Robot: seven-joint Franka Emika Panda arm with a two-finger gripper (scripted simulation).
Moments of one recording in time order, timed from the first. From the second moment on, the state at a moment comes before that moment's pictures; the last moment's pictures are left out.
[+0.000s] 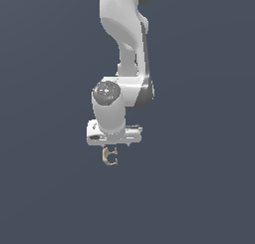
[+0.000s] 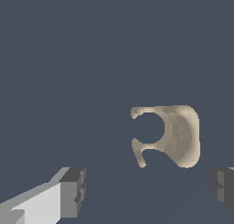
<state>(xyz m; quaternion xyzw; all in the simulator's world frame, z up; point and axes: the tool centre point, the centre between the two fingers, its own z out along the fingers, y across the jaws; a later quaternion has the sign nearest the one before) 0.059 -0.048 0.112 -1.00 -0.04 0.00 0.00</state>
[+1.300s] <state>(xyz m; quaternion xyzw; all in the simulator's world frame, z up) 0.076 -0.079 0.044 -1.00 -0.06 0.00 0.00</state>
